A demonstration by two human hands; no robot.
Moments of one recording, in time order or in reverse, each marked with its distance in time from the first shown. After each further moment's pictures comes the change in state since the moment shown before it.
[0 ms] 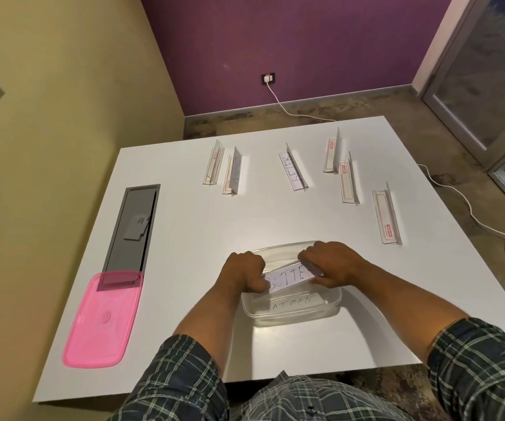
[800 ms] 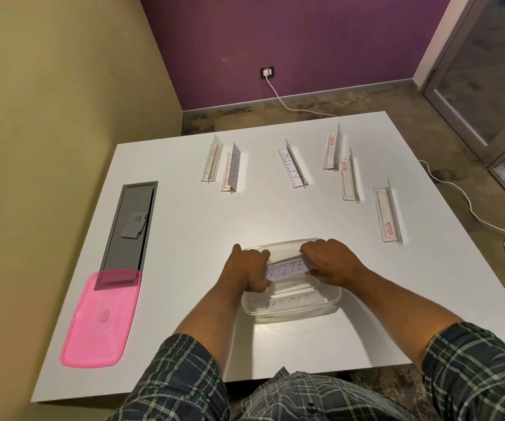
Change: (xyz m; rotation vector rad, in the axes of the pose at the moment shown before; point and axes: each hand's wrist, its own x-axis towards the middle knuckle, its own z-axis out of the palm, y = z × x) left_hand 0.013 -0.002 0.011 0.106 0.116 0.077; right_hand 0.008 -0.012 0.009 -0.088 0.084 0.133
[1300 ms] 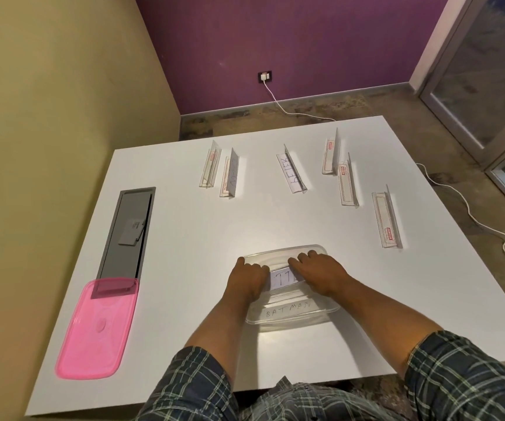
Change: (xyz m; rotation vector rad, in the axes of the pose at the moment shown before) left_hand 0.001 0.008 0.016 0.150 -0.063 -0.010; right_hand 0.018 -0.022 0.012 -0.032 -0.175 0.112
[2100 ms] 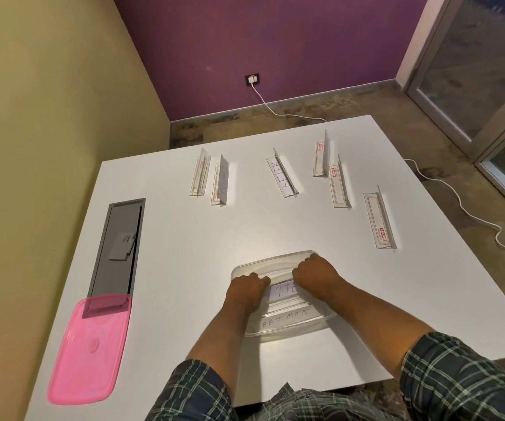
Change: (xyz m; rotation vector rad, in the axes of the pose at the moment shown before) left_hand 0.013 0.007 0.010 -0.157 -0.052 0.008; right_hand 0.018 0.011 0.021 -0.213 -0.137 -0.033
